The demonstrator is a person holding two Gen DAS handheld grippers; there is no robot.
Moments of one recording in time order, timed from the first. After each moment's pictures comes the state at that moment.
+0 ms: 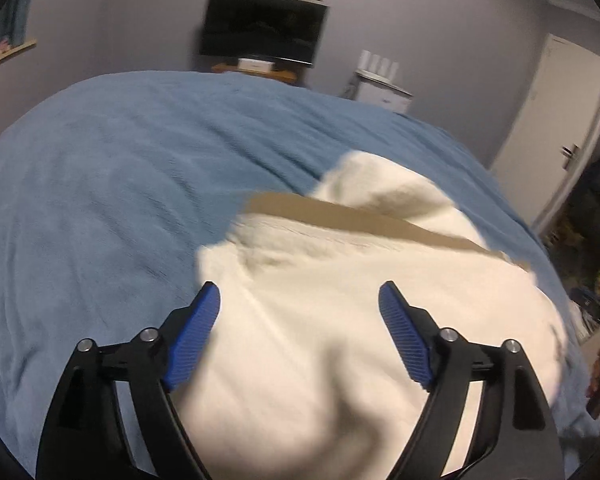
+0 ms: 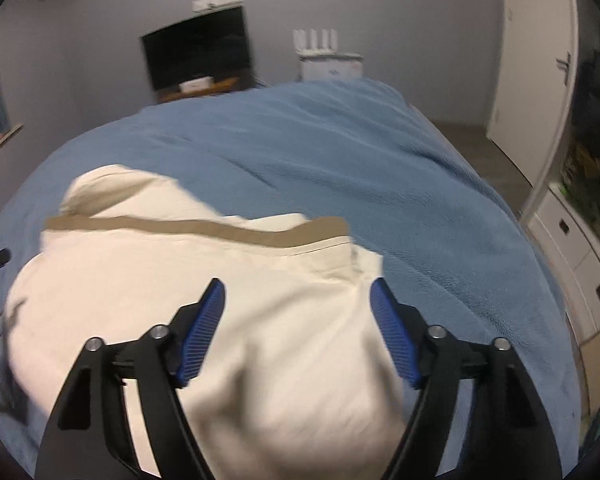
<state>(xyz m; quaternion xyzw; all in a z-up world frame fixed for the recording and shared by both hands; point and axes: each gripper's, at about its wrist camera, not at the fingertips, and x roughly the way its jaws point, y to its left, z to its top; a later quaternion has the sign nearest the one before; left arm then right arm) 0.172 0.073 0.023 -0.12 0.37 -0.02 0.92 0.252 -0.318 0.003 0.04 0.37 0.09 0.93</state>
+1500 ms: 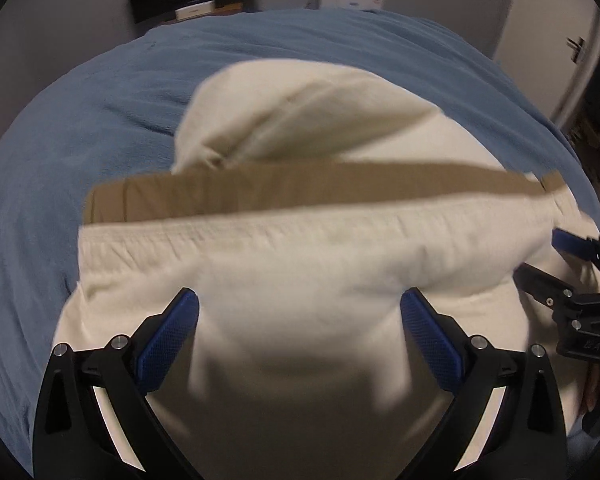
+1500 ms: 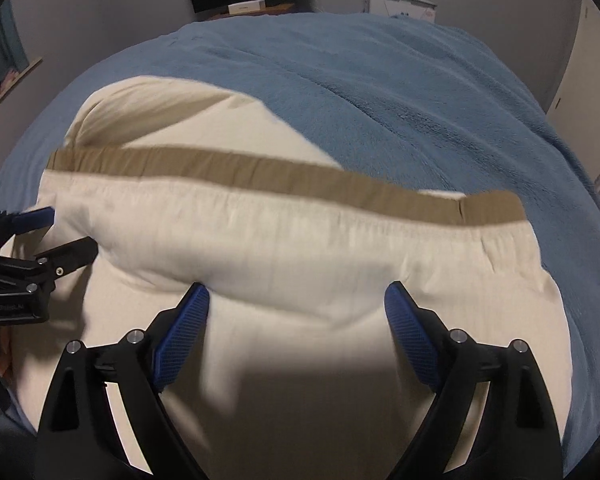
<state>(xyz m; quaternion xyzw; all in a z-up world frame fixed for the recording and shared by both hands) 0.303 -0.034 -0.029 0.00 0.50 -0.02 0.86 0.364 -0.206 -0.057 0.00 0.48 0.16 0.86</state>
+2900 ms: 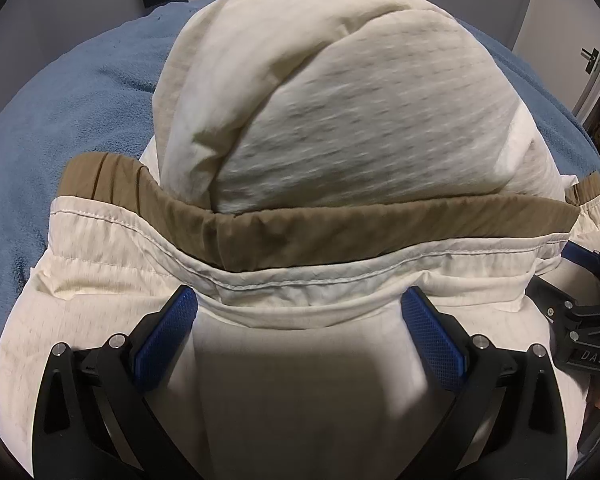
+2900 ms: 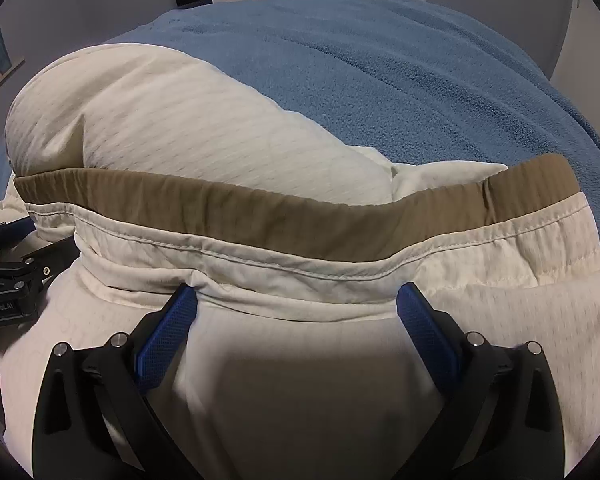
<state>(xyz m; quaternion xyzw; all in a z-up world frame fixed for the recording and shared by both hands) 0.315 -0.025 -0.082 -0.01 0.50 -0.02 0.87 0.374 -0.184 -0.114 0.00 0.48 0.14 0.87</state>
